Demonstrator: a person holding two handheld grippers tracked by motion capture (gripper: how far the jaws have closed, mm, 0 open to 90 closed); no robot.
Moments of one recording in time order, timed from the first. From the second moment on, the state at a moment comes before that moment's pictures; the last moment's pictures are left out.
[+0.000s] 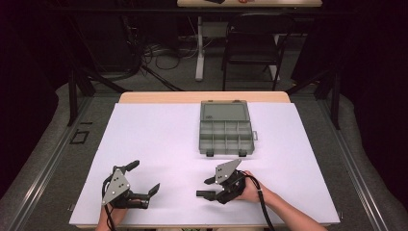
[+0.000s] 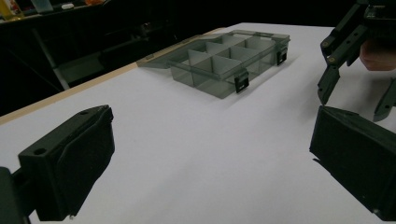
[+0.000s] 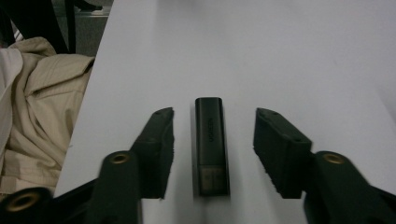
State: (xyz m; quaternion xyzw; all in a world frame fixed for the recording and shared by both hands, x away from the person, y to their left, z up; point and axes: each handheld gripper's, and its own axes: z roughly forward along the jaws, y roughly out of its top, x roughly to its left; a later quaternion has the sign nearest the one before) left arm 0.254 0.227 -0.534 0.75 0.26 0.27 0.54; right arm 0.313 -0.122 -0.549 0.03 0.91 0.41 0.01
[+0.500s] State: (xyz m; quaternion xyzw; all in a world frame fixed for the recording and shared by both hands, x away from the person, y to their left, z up) left arm 0.254 0.226 -0.534 0.76 0.26 0.27 0.54; right arm 0.313 -0.120 -0.557 0.03 0.92 0.39 0.01
